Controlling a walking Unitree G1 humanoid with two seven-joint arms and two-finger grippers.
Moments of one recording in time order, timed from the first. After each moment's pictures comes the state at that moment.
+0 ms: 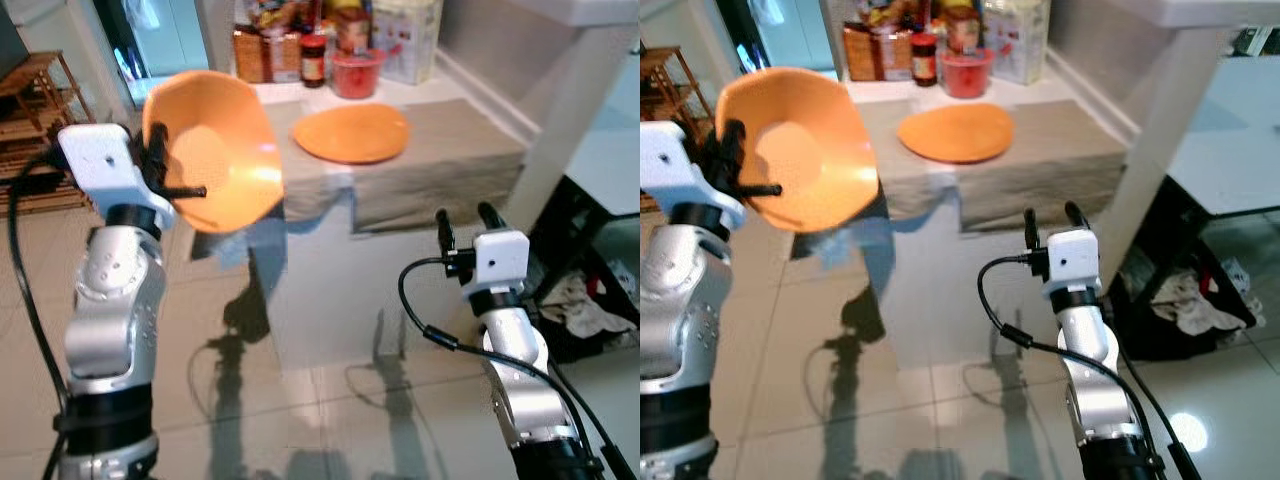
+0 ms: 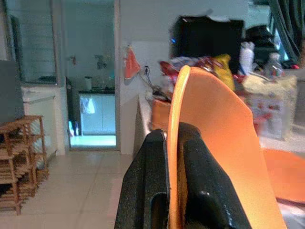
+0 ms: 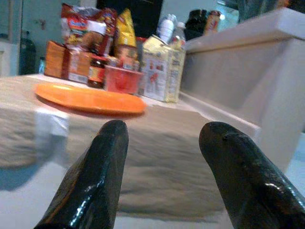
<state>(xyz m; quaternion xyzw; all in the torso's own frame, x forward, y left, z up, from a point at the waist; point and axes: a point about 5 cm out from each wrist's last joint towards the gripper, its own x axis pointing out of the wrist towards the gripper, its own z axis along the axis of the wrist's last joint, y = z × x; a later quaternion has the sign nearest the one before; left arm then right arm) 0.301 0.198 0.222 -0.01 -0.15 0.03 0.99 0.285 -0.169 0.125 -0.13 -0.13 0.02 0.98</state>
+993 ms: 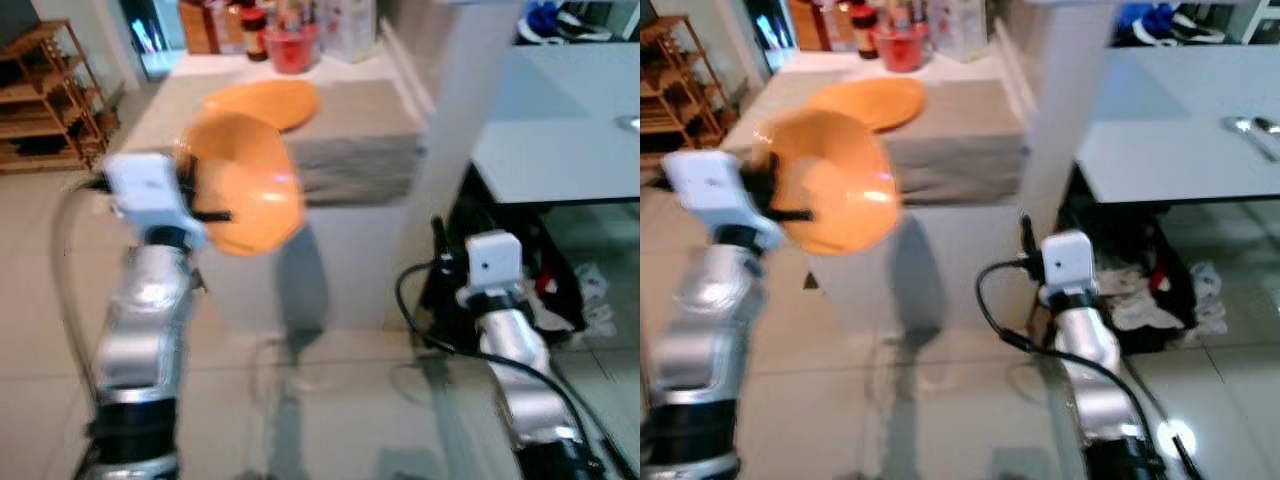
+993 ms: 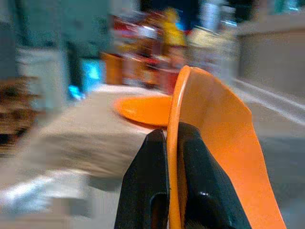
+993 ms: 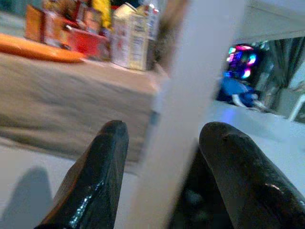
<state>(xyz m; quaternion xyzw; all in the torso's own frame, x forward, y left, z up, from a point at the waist) 0.305 0.166 0.190 -0.02 -0.09 0.01 1.00 0.284 -0.173 0.116 -0.15 -0.11 0.02 0.98</state>
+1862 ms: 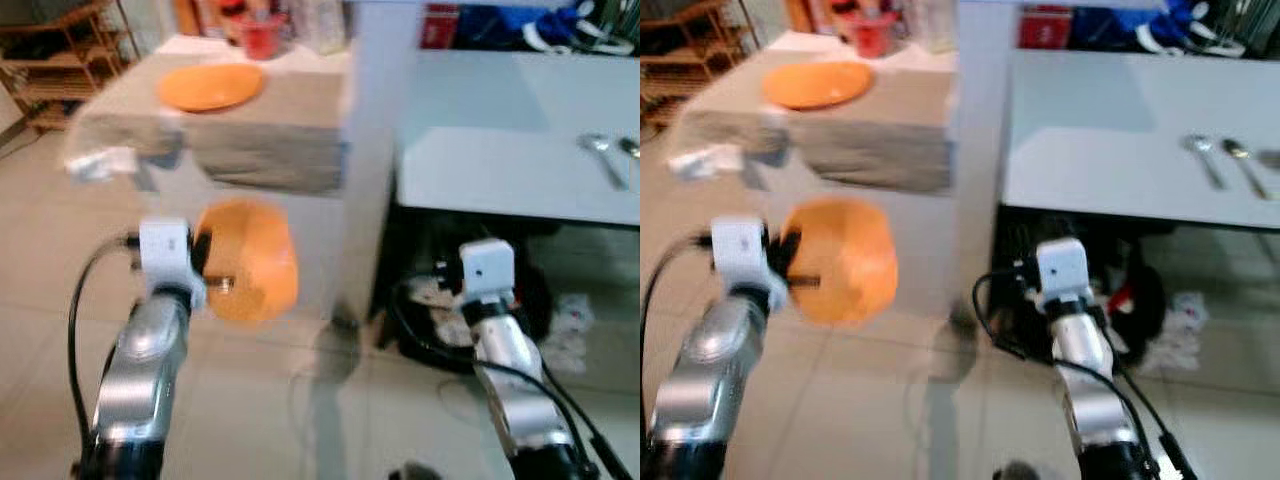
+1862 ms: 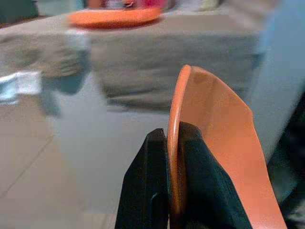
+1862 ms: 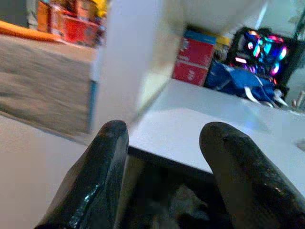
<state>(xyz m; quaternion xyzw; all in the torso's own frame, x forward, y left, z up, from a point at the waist) 0.286 0.189 0.128 0.01 0.03 -0.01 1.00 0.283 -0.161 0.106 -0.14 -0.09 0.04 0.99</state>
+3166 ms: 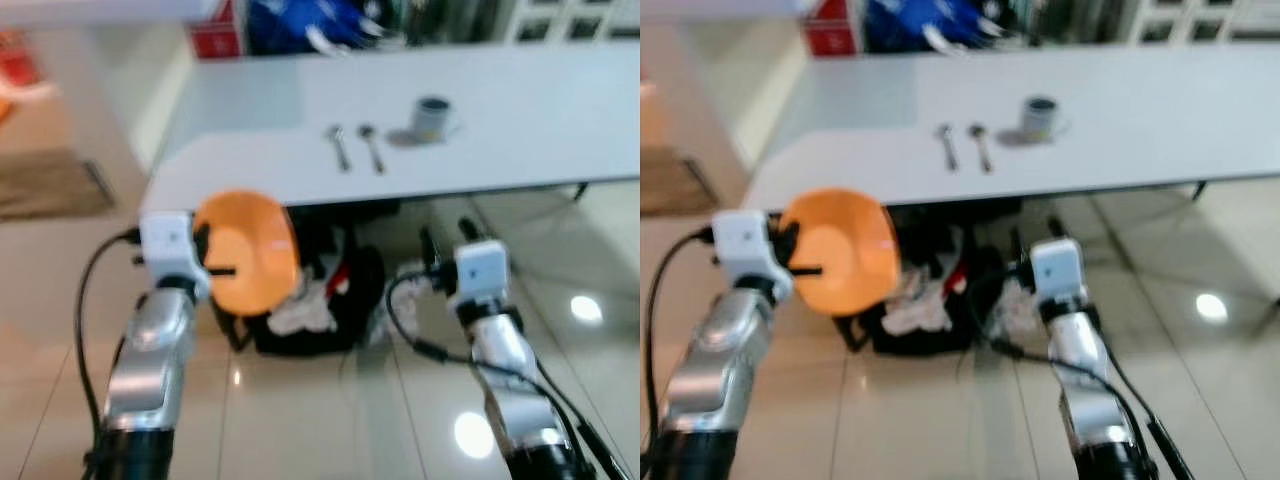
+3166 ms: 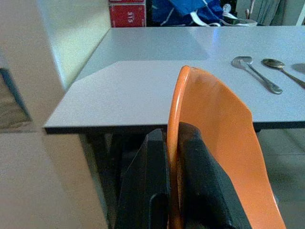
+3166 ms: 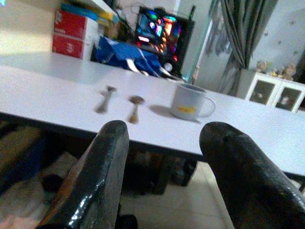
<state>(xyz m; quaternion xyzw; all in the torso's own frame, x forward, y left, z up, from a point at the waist) 0.294 0.190 0.128 0.00 0.03 0.03 1.00 0.282 -0.159 0.106 -0.14 -0.10 0.05 0.98</state>
